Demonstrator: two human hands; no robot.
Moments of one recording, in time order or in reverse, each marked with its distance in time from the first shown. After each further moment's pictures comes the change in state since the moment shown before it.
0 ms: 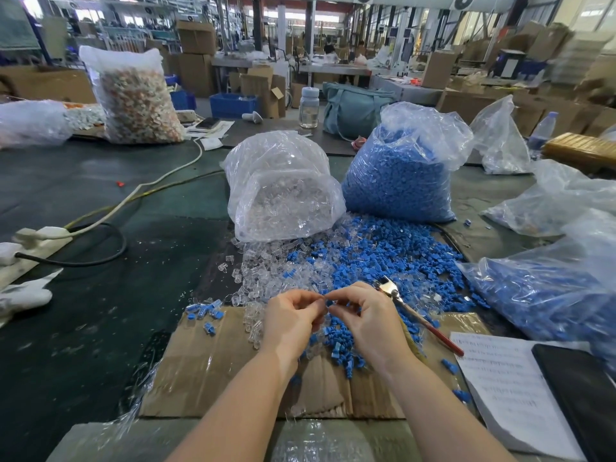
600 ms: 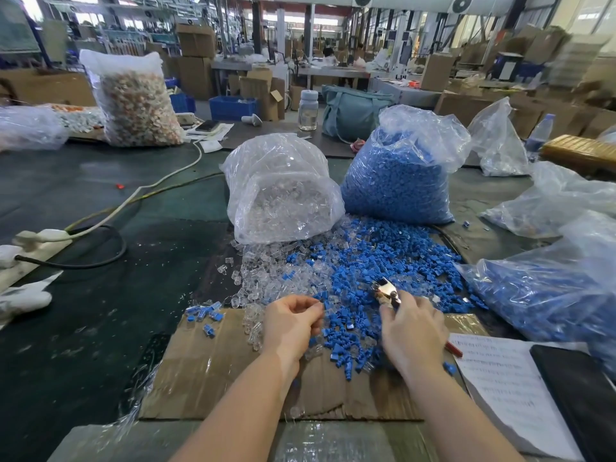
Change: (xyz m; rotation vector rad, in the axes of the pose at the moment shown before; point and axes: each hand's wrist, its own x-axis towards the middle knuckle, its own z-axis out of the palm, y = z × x) left_hand -0.002 -0.003 0.002 -0.051 0.037 -0.069; right_hand -0.007 0.034 -0.021 -0.598 0.127 0.491
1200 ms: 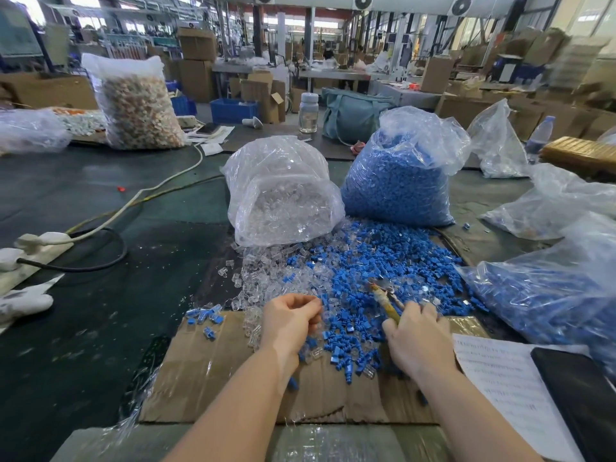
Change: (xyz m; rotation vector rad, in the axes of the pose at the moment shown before) left_hand 0.006 0.006 -0.002 -0.047 -0.013 -0.041; right_hand 0.008 0.011 -0.003 -0.221 -0.158 -0.061
